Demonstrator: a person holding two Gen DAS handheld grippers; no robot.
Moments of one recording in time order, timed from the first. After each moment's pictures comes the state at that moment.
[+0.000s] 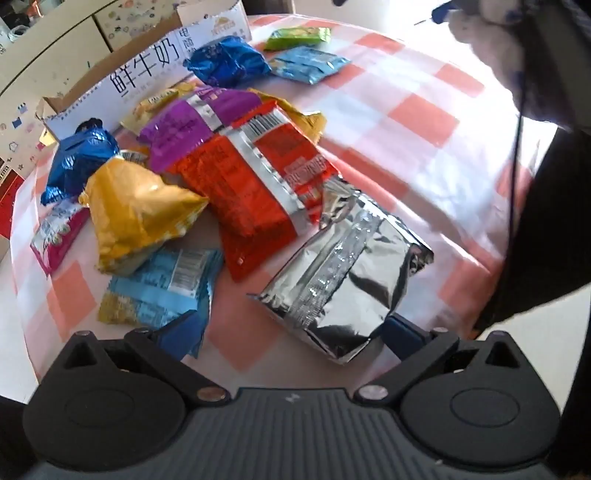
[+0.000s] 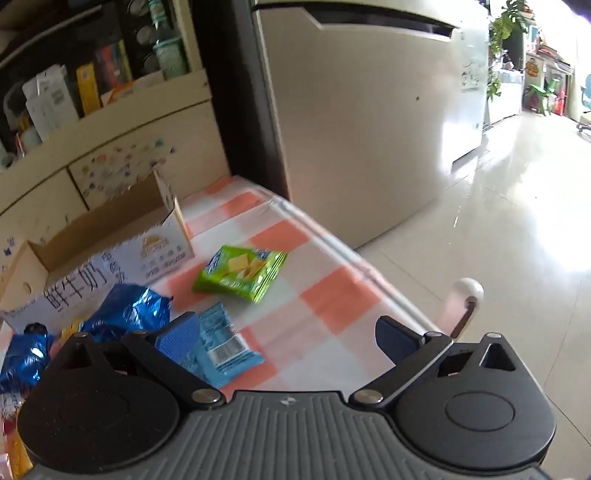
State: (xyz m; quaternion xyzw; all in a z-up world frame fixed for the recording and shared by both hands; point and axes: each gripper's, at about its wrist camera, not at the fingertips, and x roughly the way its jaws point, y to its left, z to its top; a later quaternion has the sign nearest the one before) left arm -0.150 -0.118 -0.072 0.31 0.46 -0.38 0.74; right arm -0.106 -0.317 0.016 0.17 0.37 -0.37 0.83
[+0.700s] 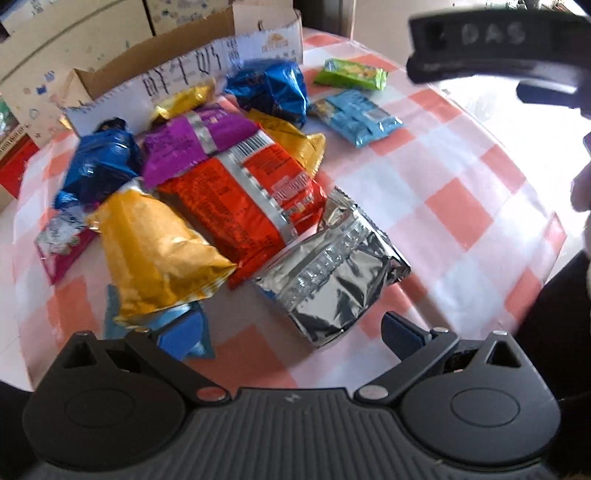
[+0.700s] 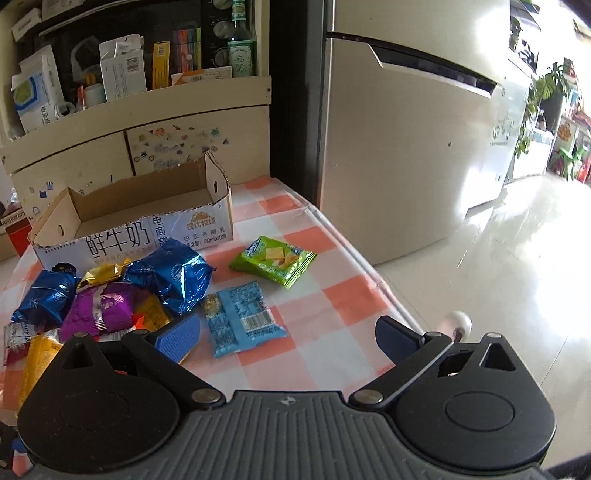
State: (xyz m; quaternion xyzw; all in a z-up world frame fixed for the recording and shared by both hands) left arm -0.113 -0.146 -0.048 0.23 0.49 -0.33 0.77; right arm -0.123 -0.269 0.042 0.12 0.39 -0.33 0.85
